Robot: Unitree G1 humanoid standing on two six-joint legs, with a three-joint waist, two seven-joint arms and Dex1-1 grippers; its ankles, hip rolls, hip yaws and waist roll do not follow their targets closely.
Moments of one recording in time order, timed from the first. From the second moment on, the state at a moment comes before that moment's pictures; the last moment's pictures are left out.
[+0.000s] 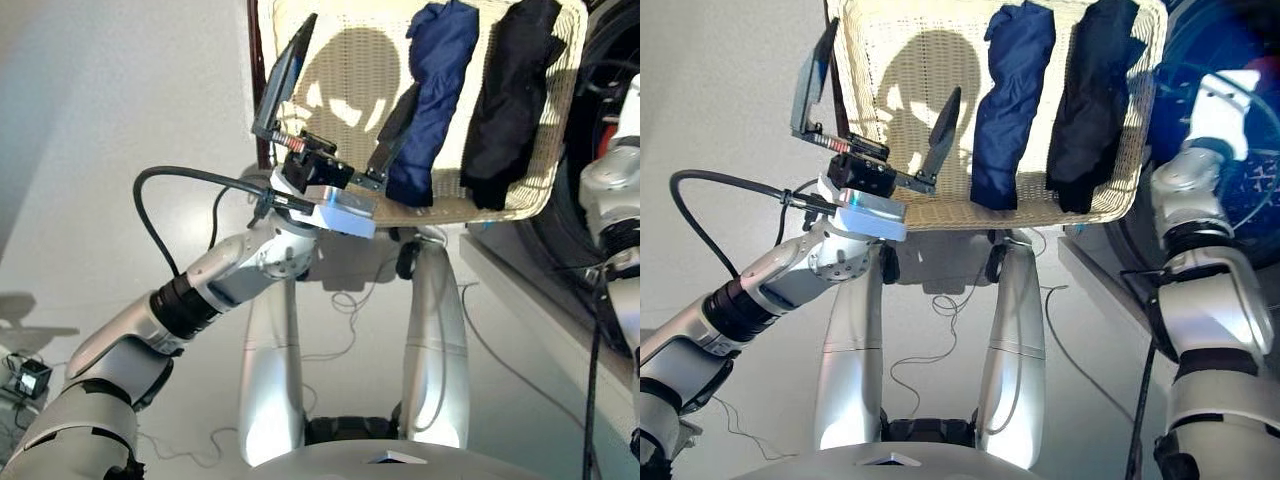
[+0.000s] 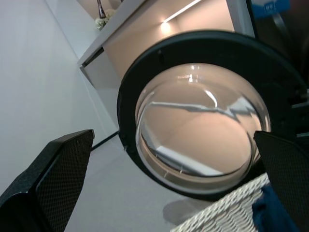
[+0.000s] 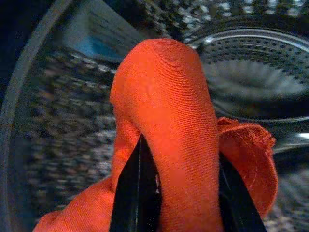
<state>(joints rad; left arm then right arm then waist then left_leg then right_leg) -0.77 0.65 -0.73 -0.18 0.32 -0.27 0.72 -1.13 -0.86 0.40 1.29 0.23 -0.12 -0.66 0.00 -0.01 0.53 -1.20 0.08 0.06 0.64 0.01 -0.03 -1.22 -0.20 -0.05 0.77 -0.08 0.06</state>
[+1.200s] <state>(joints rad) -0.71 0.68 -0.64 -0.22 0.21 -0.21 0.69 -0.79 -0.72 0.39 0.38 0.58 -0.29 -0.56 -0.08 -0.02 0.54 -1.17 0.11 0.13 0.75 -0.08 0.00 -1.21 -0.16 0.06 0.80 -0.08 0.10</state>
